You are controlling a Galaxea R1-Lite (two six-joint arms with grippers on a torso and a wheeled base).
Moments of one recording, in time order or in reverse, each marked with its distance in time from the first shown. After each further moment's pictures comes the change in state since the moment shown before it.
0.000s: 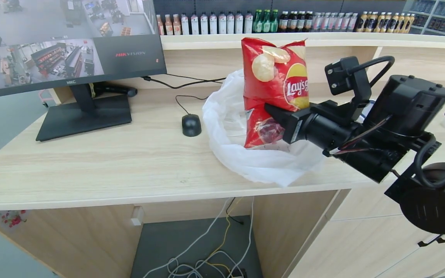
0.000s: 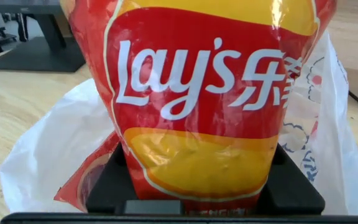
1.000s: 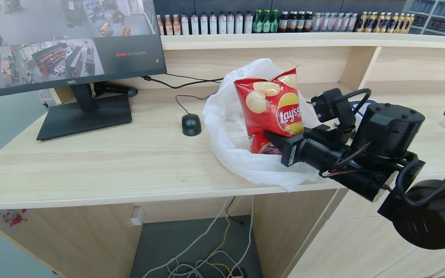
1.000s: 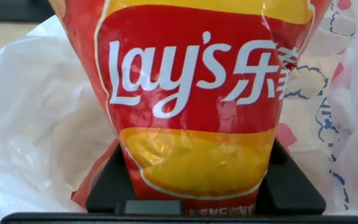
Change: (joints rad) left arm -0.001 0.000 0.000 0.000 0.000 0.001; right arm -0.009 0.040 0.101 -0.002 -0.020 -0.003
